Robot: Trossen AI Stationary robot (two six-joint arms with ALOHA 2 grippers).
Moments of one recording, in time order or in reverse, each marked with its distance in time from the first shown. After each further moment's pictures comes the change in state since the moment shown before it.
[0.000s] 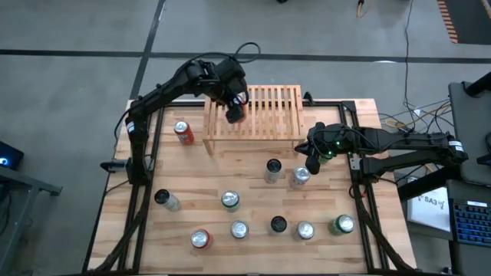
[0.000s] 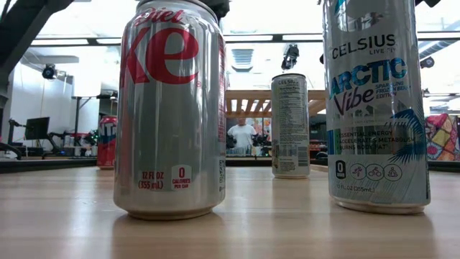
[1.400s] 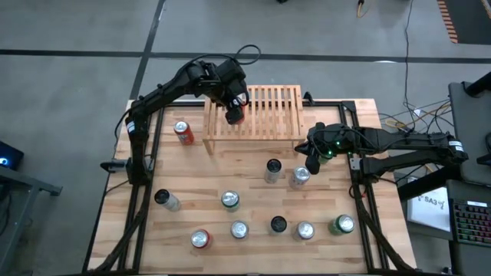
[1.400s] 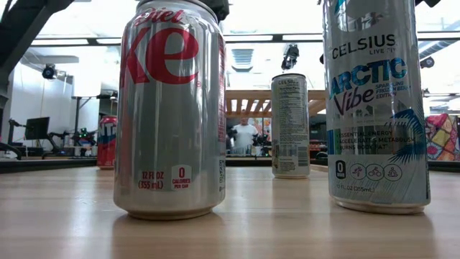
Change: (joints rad) left arm 0.000 0.001 -0.017 -0.021 0.000 -0.023; right arm 0.000 0.000 0.000 0.000 0.000 0.011
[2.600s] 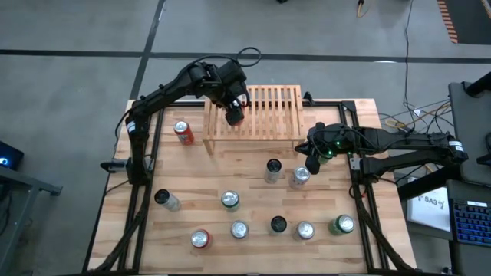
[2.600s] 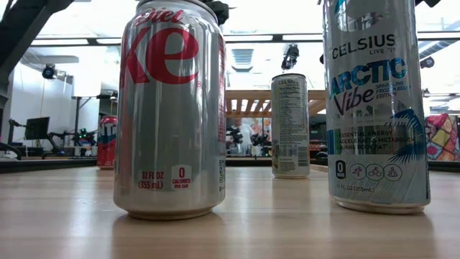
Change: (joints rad) left arm 0.000 0.000 -0.026 -0.006 -0.009 -0.027; right arm 0.000 0.000 0.000 0.000 0.000 0.001
